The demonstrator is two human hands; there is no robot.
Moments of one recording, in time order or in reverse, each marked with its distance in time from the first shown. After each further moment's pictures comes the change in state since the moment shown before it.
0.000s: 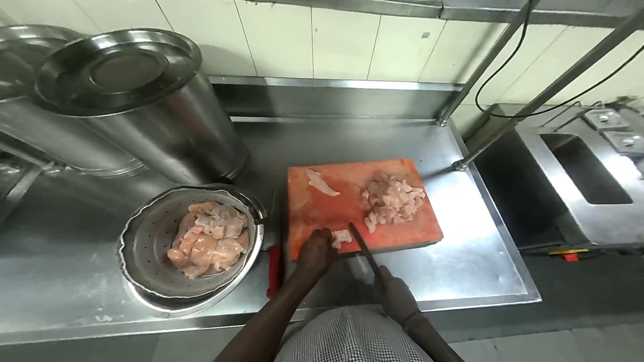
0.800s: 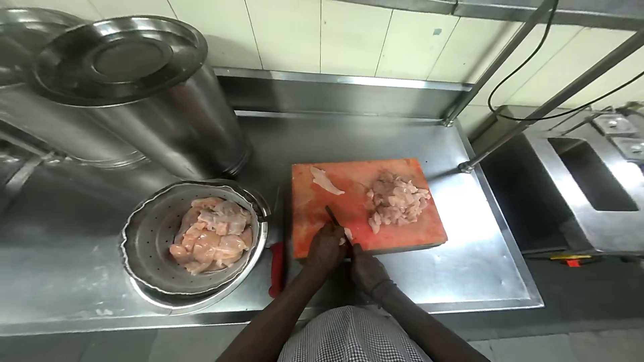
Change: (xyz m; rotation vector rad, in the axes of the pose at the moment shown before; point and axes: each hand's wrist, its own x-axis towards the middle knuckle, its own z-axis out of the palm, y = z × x) left_hand 0.019 -0.004 0.017 0.094 0.048 0.180; right_hand 0.041 -0.077 -0.003 -0.189 0.009 -0.089
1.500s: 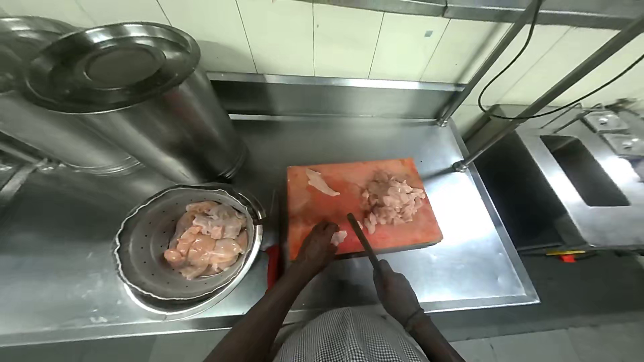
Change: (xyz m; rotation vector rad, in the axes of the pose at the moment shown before) left_hand 0.003 -0.017 -0.008 -0.056 0.031 0.167; right_hand -0.050 0.066 0.002 0.202 0.111 0.013
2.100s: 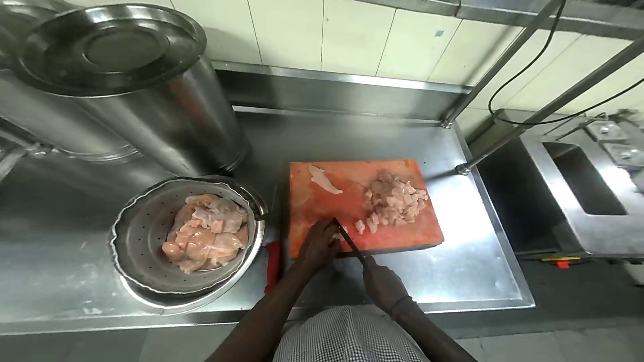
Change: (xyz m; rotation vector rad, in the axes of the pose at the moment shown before) left_hand 0.000 -0.028 0.031 -0.058 0.259 0.189; right_hand 0.016 -0.041 -0.004 -0.241 -0.192 0.054
